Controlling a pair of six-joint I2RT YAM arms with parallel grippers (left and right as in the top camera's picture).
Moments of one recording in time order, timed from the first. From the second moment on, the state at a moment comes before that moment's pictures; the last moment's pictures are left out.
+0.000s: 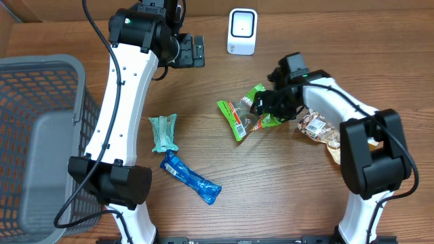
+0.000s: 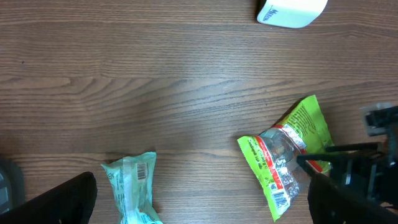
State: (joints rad) left arm -0.23 1.97 2.21 -1.39 0.00 -0.28; right arm 0.31 2.05 1.37 -0.66 -0.35 0.32
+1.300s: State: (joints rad) left arm -0.23 1.97 2.21 -1.39 0.00 -0.28; right arm 0.31 2.09 1.45 -0.84 -0.37 0.31
